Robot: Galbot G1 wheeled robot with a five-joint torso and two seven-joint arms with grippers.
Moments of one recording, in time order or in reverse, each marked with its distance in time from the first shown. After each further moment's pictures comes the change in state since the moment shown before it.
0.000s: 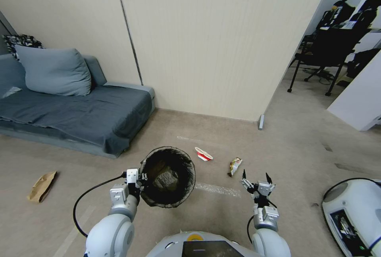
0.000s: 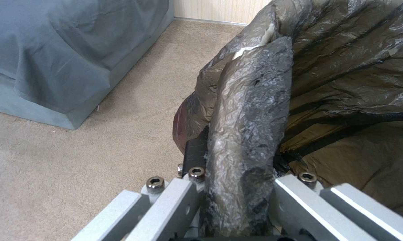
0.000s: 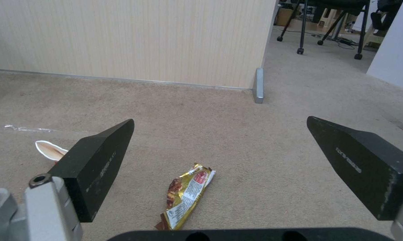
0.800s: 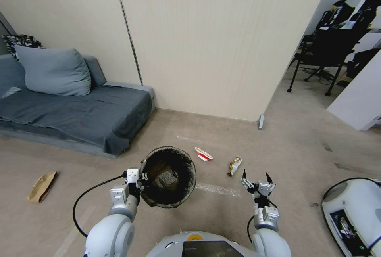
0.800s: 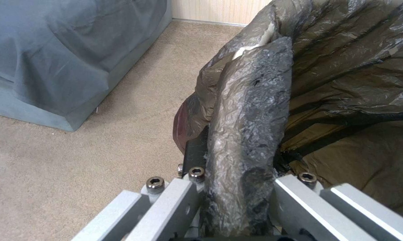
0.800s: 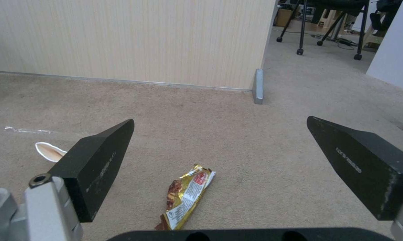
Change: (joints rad) left arm 0.002 0.001 0.005 -0.005 0.008 0.003 0.005; right arm -0.001 0.000 0.001 0.001 0.005 0.004 0.000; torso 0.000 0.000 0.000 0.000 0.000
